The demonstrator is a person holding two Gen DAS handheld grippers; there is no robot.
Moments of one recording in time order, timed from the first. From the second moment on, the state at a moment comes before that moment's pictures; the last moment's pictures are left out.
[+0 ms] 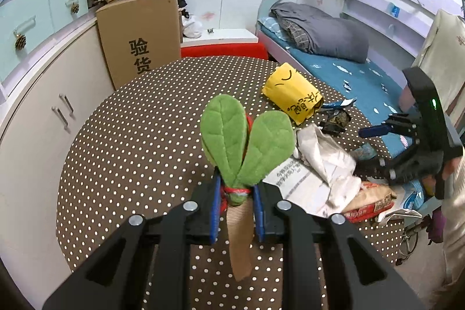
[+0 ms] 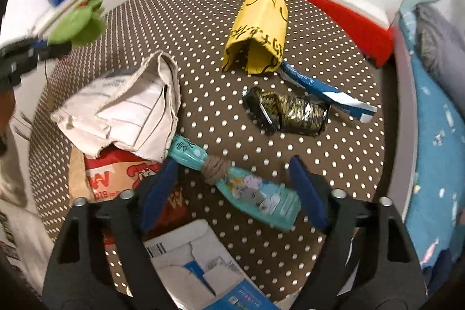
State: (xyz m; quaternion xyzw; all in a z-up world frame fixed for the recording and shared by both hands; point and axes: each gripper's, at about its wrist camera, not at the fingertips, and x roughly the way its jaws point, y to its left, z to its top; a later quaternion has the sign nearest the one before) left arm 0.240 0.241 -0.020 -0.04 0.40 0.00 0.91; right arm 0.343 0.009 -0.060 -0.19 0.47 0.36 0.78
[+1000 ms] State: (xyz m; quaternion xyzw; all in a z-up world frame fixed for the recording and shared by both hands) left arm 0.252 0.141 0.001 -0.01 0.39 -0.10 0.92; right arm 0.316 -0.083 -0.023 -0.06 0.47 0.28 0.83
